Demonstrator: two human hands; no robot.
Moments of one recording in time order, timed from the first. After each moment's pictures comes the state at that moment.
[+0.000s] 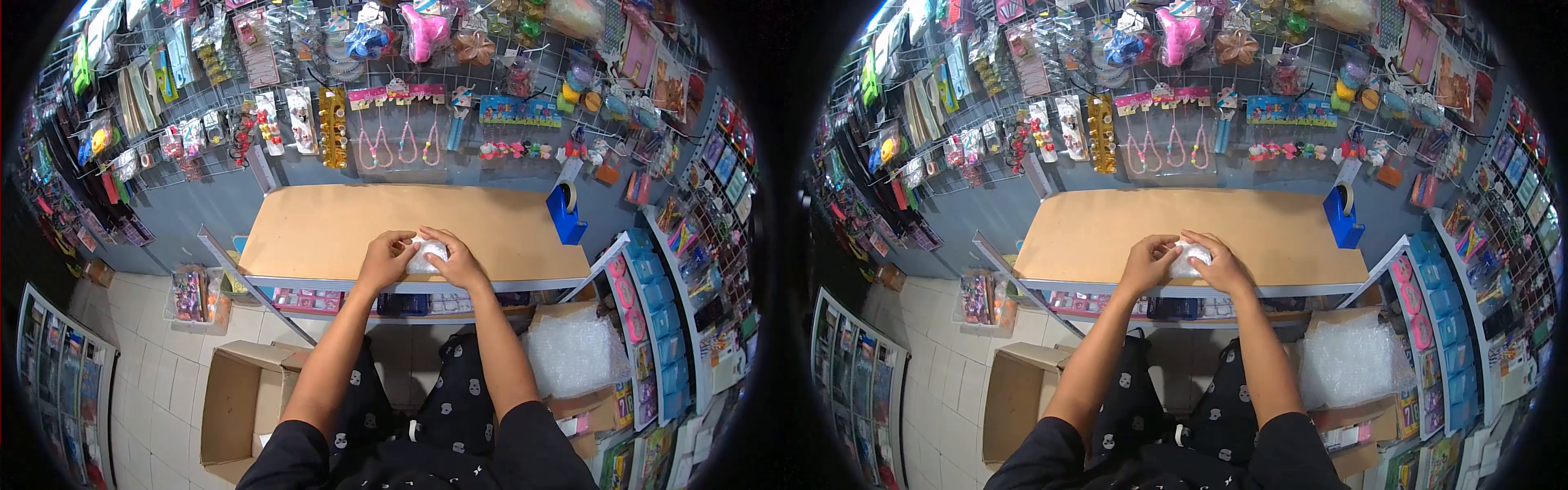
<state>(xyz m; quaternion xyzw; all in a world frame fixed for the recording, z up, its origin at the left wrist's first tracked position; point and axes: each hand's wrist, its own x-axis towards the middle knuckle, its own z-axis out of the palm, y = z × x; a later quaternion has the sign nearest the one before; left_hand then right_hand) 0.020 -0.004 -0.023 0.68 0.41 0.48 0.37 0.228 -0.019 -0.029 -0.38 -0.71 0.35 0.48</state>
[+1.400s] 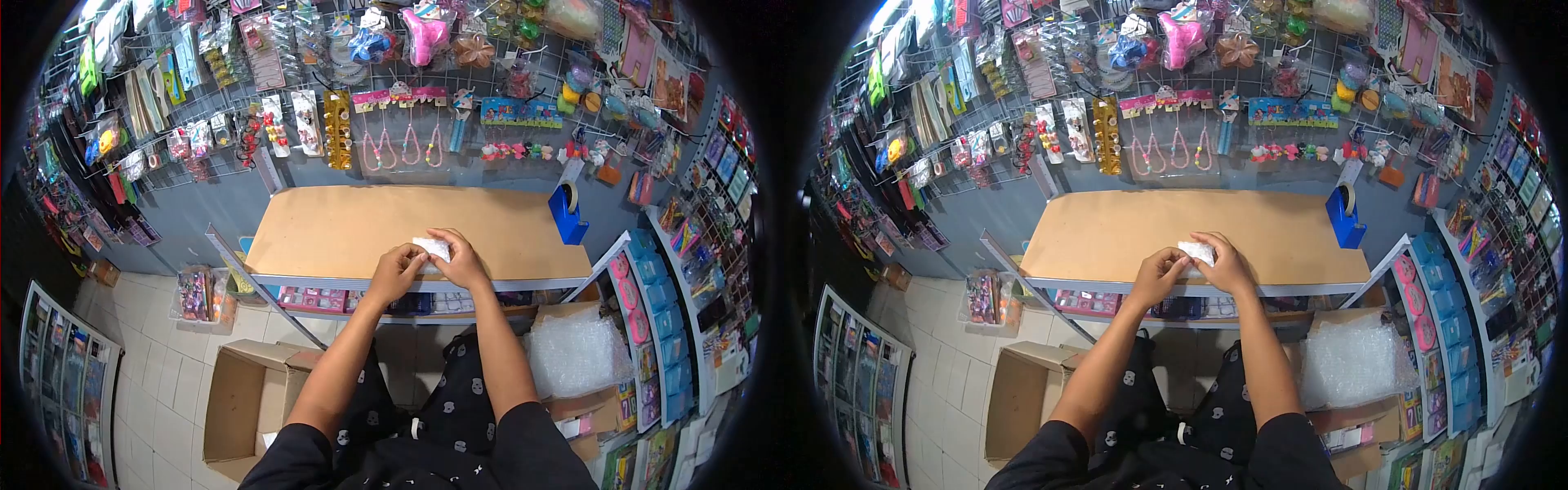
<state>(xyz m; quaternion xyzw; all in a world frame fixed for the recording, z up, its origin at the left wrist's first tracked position) 0.028 -0.028 -0.040 0.68 0.35 0.49 0.42 0.231 -0.019 -0.036 -0.38 -0.72 0.27 0.51</state>
